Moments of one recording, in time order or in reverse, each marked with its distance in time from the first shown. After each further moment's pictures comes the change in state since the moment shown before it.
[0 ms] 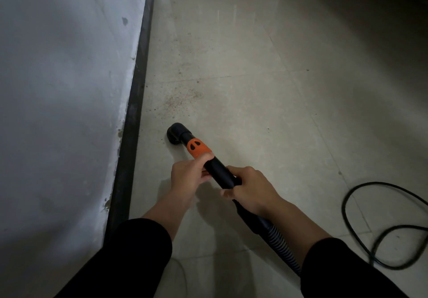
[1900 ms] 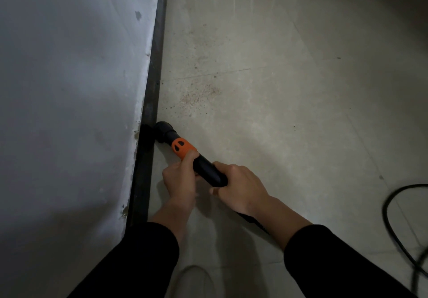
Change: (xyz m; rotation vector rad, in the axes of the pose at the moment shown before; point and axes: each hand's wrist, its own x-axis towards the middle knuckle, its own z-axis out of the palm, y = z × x) left_hand 0.040 -0.002 -0.031 -0.046 0.313 0.131; right_hand 0.053 -0.028 0.045 -0.110 0.002 -0.178
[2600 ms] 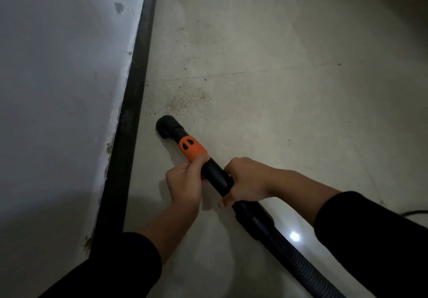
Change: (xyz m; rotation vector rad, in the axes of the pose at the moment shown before) left_hand 0.008 0.003 0.061 0.074 -0.050 0.054; right_hand 0.056 0.025 -0.078 -0.248 -0.423 0.054
